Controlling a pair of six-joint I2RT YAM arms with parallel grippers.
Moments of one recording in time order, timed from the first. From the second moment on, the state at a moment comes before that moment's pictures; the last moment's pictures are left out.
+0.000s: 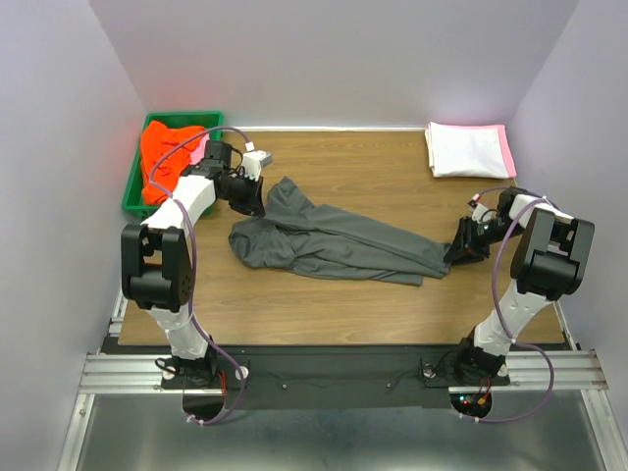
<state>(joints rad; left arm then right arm) -0.13 1.74 1.34 -0.64 0.54 0.27 -0.37 1.86 1.16 -0.93 -0.60 -0.20</state>
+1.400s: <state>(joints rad) -0.07 1.84 1.95 -0.73 0.61 0.10 -0.37 1.98 2.00 -1.16 -0.62 -0.22</state>
